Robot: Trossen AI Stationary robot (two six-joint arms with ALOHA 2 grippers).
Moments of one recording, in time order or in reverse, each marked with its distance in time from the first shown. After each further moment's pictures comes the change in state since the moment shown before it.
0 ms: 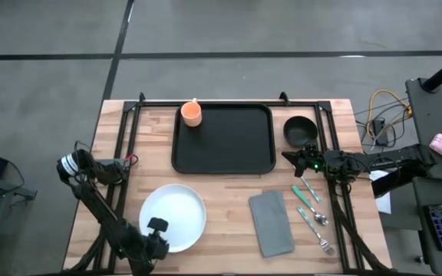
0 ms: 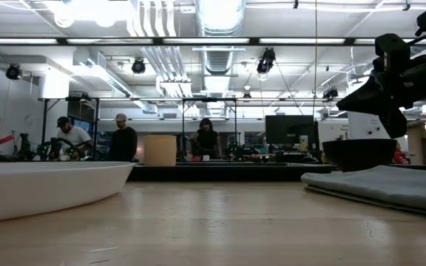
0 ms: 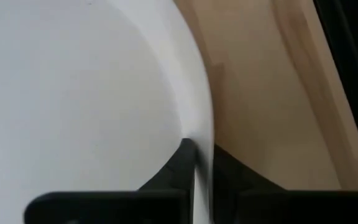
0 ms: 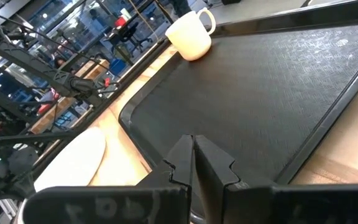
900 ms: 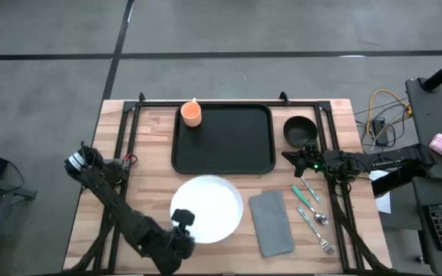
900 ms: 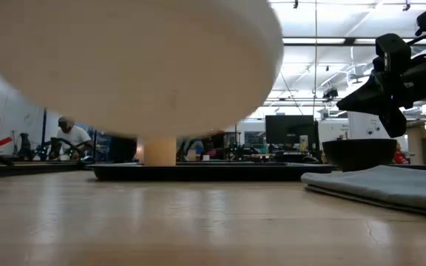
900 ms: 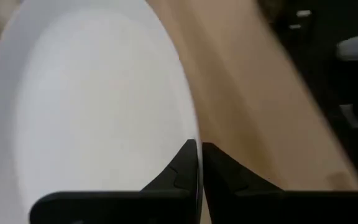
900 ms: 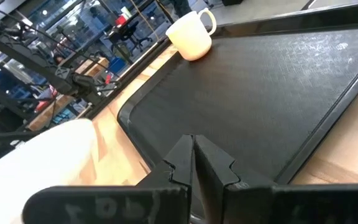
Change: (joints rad) left arm 0.227 0.002 0.426 -0.260 -0.234 0.400; right arm 0.000 0.000 0.000 0.000 0.000 -0.023
